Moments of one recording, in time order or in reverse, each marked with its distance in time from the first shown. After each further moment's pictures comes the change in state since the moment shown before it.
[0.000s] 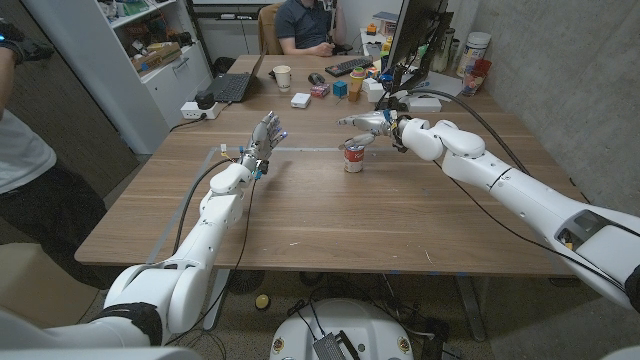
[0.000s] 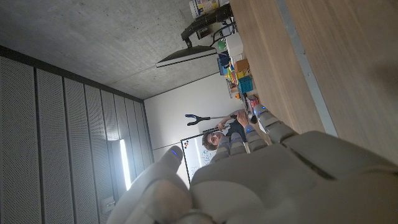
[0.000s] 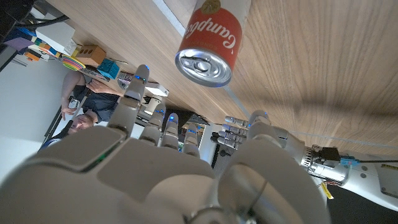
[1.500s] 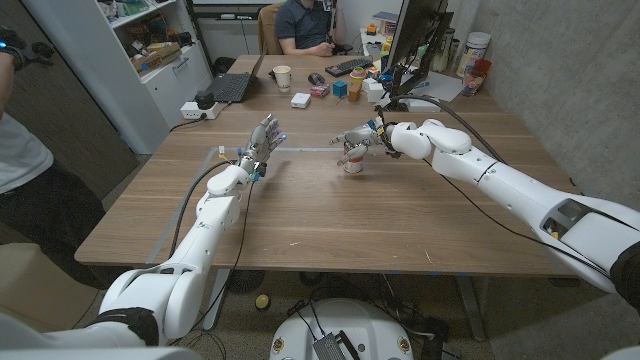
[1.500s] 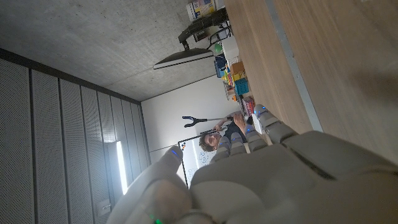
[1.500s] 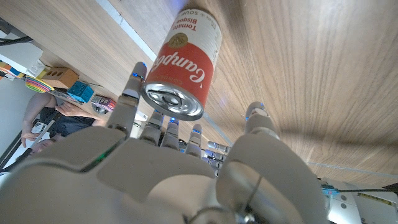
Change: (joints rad) left arm 0.023 0.014 -0.005 -0.035 -0.004 0.032 -0.011; left_hand 0.000 0.000 0.000 0.000 0.004 0.004 0.004 0.000 0.000 0.000 0.000 0.004 0.000 0.000 0.000 0.000 0.000 0.000 0.000 0.000 0.000; right arm 0.076 0.047 -0.083 0.085 0.001 0.045 0.138; right_hand 0.110 0.012 0.007 -0.020 0.016 0.025 -0.083 0.016 0.005 -0.023 -0.033 0.008 0.000 0.015 -0.015 0.000 0.000 0.088 -0.005 -0.006 0.000
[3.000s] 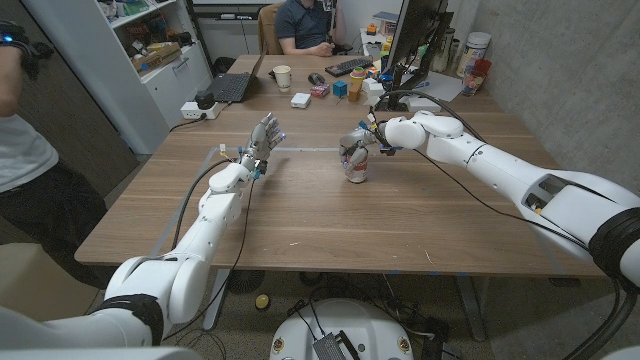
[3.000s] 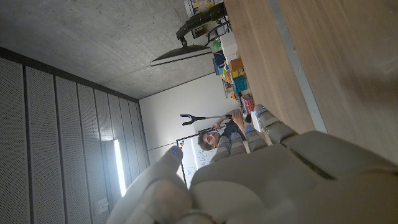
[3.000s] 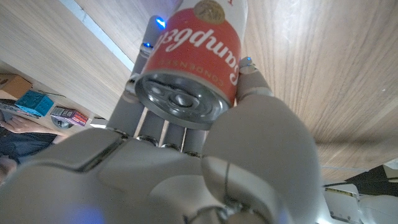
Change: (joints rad) left arm -0.070 -0.013 0.001 0.120 0.012 -0.042 -0.001; left_hand 0.000 0.000 0.000 0.000 0.000 0.000 0.000 0.000 0.000 0.000 0.000 0.000 0.000 0.000 0.000 0.000 0.000 0.000 0.000 0.000 0.000; right arm 0.137 0.086 -0.068 0.256 0.098 0.188 0.031; right_hand 0.589 -0.073 0.006 -0.008 -0.045 0.831 0.288 0.190 0.051 0.667 0.087 0.378 0.154 0.709 0.013 0.321 0.190 0.475 -0.307 0.208 0.061
